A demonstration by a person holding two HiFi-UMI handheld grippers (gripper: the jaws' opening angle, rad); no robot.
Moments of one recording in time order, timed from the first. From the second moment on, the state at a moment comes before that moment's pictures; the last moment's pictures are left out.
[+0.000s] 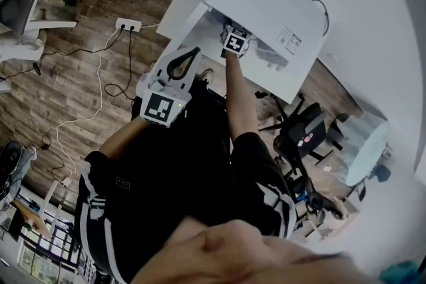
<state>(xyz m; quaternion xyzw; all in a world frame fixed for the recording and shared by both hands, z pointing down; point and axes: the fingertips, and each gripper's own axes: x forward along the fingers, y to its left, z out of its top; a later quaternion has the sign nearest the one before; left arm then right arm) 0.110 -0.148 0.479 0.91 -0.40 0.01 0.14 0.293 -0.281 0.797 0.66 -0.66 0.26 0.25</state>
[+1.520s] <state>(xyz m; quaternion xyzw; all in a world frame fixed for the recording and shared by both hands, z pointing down) 0.057 -0.109 0.465 0.95 -0.28 -0.02 0.15 0.261 -0.170 0.738 0.73 -0.60 0.27 0.19</state>
